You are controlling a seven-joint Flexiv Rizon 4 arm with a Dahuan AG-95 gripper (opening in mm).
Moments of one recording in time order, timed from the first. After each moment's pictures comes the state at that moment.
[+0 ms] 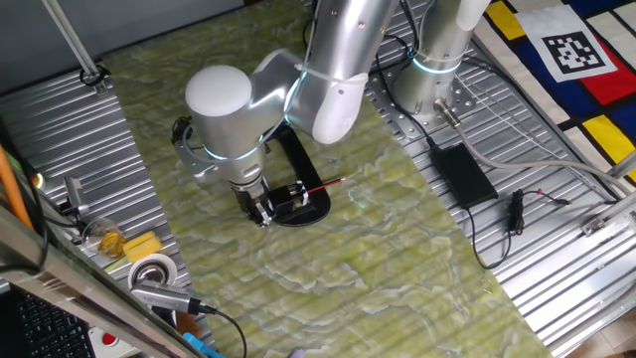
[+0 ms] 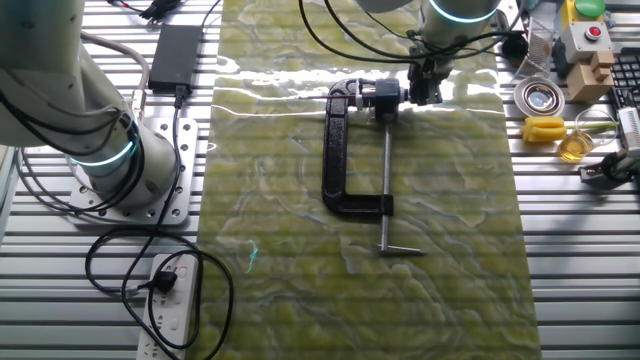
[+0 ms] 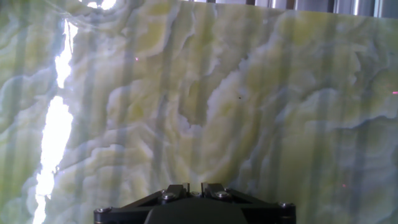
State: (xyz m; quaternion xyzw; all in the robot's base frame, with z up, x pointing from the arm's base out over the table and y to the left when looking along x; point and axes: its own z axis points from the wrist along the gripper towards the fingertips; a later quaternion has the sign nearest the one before) arm 0.550 0.146 0.031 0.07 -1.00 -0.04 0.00
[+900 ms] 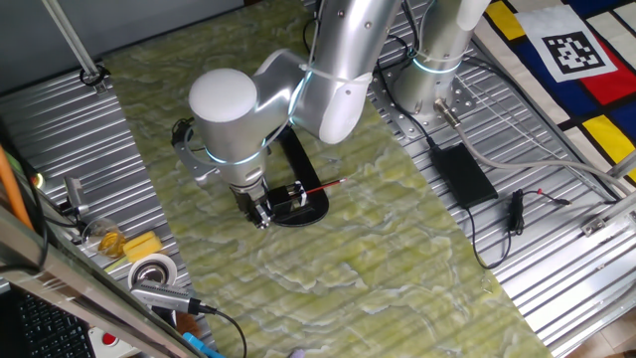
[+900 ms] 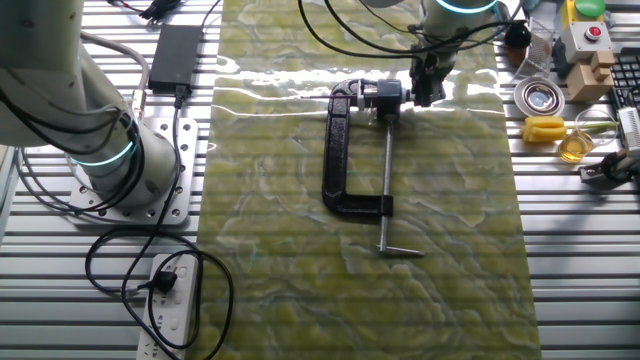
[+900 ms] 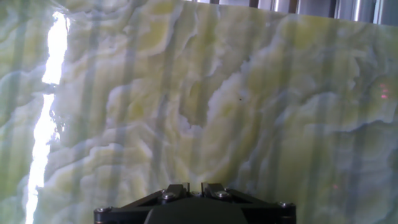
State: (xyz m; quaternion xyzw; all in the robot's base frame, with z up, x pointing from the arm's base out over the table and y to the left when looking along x) arm 0.555 0.145 0.037 0.07 -1.00 -0.03 -0.01
